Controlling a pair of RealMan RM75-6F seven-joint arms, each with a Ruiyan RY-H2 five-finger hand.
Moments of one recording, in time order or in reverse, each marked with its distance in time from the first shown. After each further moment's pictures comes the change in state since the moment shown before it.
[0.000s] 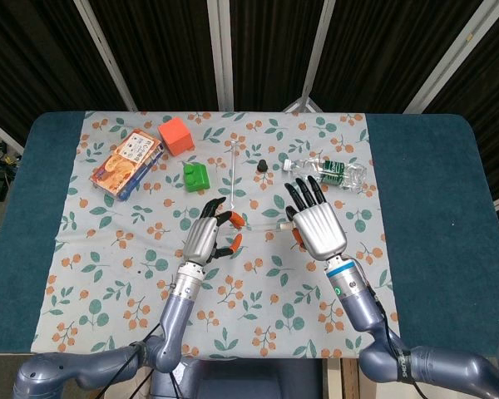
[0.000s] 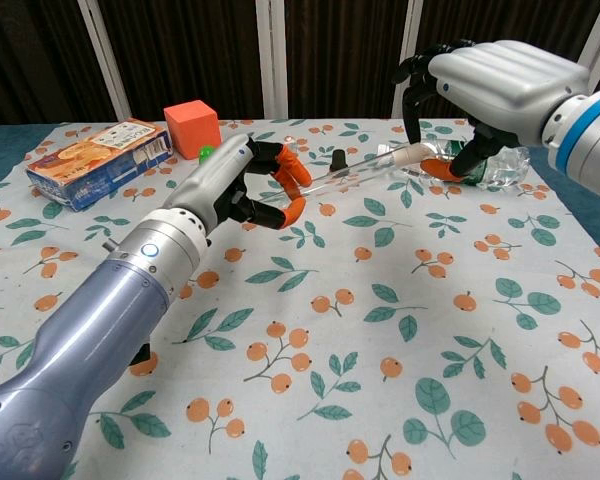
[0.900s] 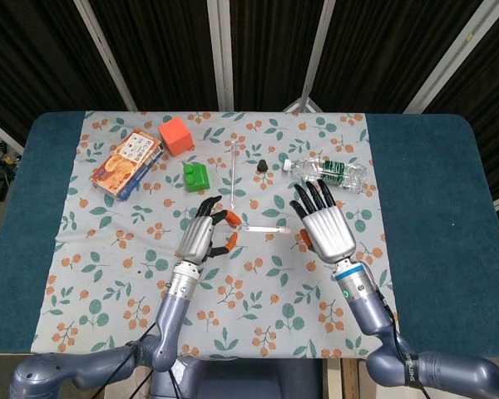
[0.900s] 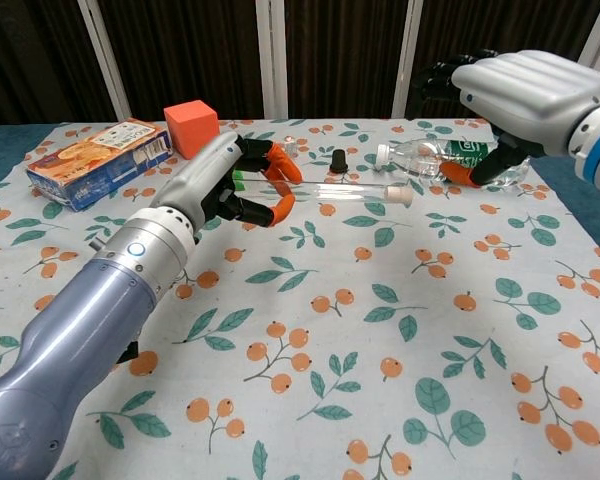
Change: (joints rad) left arm 0.020 0.021 0.011 0.002 0.013 0.014 -0.019; right arm -0.033 0.029 -0.025 -0.010 0.005 0.014 -0.002
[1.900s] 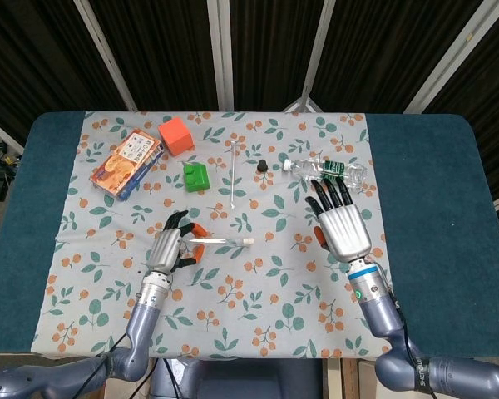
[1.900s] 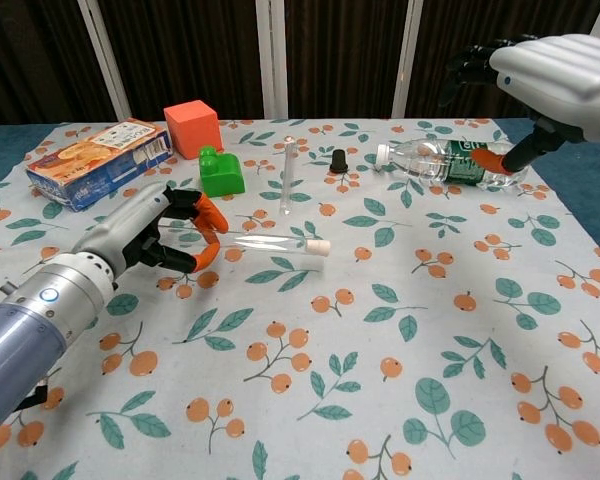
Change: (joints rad) left arm 0.147 0.111 0.114 -0.031 -0.030 -0.013 -0.004; right arm -0.038 0.047 0.011 -0.048 0.020 0.035 0.000
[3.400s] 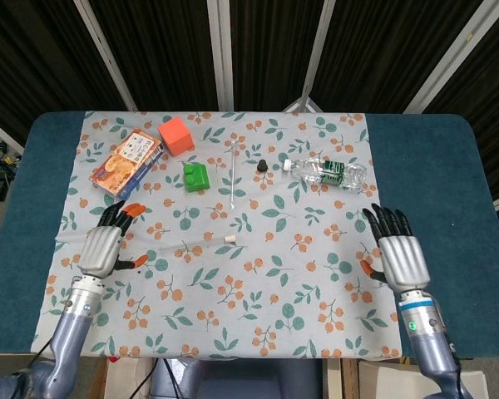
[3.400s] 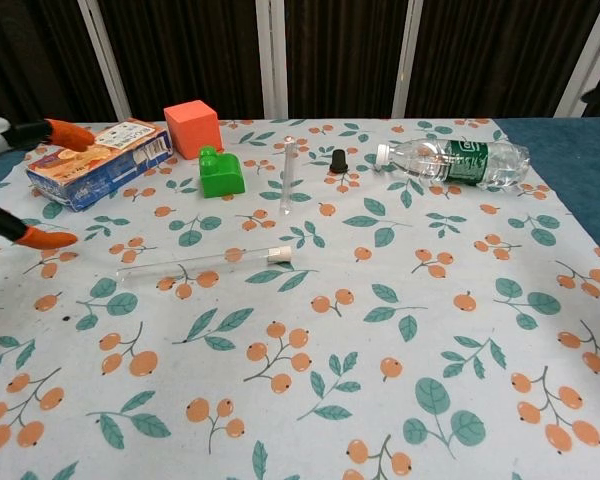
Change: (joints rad) left arm 0.166 0.518 0.089 -0.480 0.057 0.095 0.268; right arm -0.244 0.225 -0.131 -0.163 -0.010 0.095 0.278
